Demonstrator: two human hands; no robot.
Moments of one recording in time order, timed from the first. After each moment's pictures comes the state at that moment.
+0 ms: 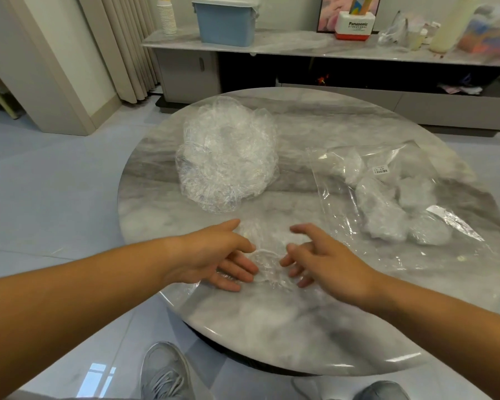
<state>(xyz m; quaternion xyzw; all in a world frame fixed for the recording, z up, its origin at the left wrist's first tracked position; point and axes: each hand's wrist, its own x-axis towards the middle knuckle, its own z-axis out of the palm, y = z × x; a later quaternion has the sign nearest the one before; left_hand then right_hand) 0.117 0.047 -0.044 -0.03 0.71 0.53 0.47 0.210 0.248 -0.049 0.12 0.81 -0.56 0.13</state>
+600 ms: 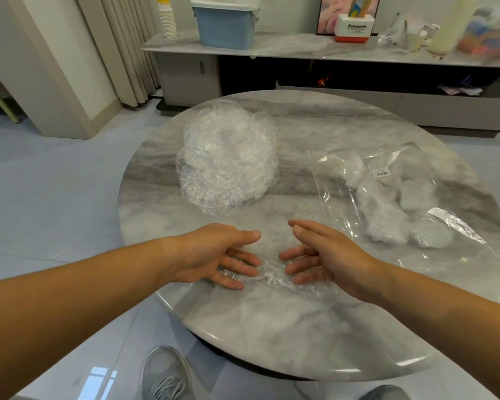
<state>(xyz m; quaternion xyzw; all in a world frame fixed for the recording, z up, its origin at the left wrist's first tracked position) 0.109 0.039 -0.042 -0.01 0.69 0.55 0.48 0.193 0.256 -0.047 0.20 0.66 -0.71 0.16</state>
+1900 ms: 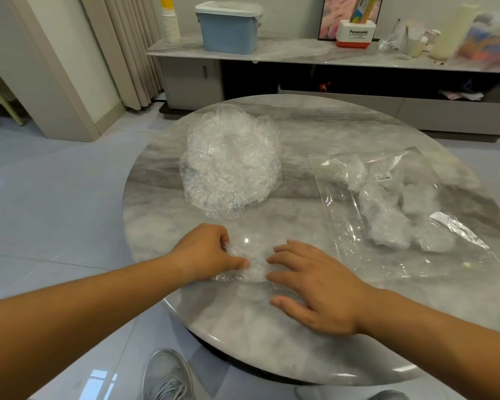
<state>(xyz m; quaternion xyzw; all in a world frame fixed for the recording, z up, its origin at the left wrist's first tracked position) 0.098 0.028 -0.067 0.14 0.94 0.25 0.19 0.212 0.252 -0.070 -0.26 0.96 -0.08 0.03</state>
